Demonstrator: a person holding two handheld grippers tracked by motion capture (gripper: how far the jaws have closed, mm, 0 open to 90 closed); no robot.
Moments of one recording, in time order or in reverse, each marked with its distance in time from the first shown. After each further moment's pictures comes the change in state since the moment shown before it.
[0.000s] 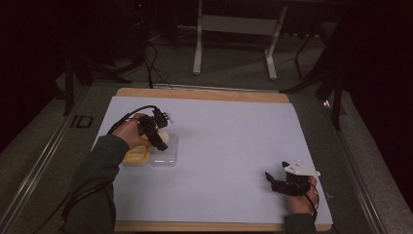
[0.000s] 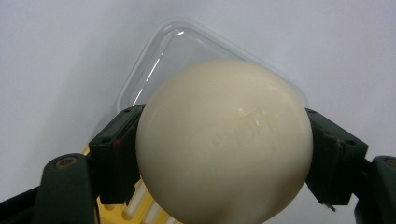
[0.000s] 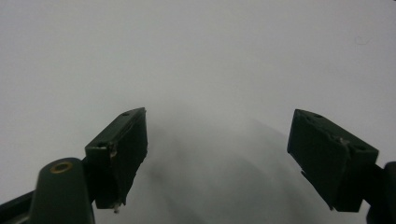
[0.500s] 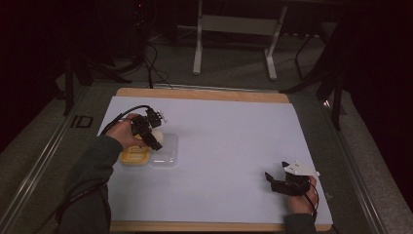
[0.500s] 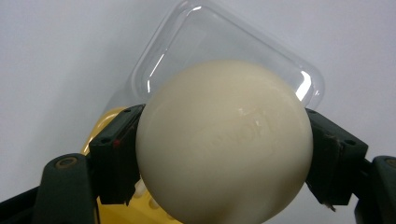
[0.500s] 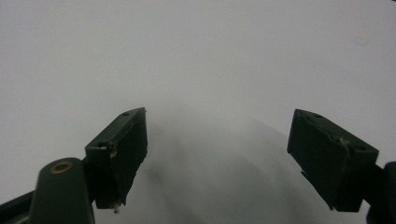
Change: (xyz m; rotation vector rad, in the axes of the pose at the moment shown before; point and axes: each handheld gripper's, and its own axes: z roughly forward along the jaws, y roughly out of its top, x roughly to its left) left arm 0.009 -0.016 -0.004 0.006 0.012 -0.033; right arm 0.001 0.000 0.000 0.004 -0.004 -0.008
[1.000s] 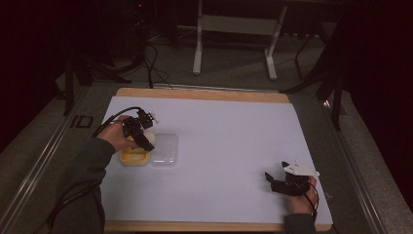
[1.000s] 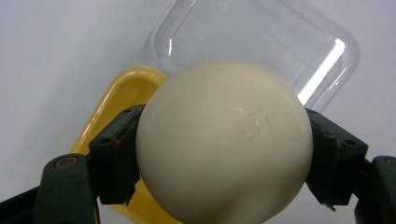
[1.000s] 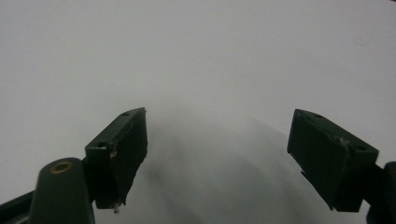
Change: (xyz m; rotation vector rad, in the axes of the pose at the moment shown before) left arm 0.011 -0.023 0.002 0.019 0.016 -0.047; right arm 0.000 0.000 0.000 0.001 -0.002 -0.002
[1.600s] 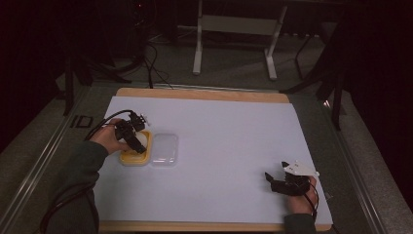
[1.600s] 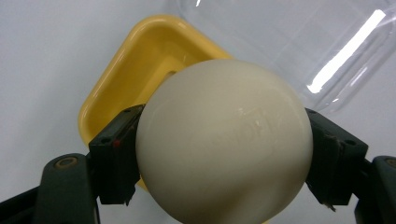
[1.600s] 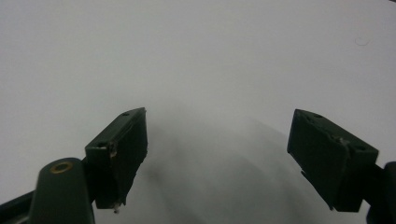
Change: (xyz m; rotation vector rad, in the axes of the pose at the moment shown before) left arm 0.011 -0.023 0.009 0.023 0.020 -0.059; right arm 0.000 0.000 0.000 0.000 -0.001 -0.003
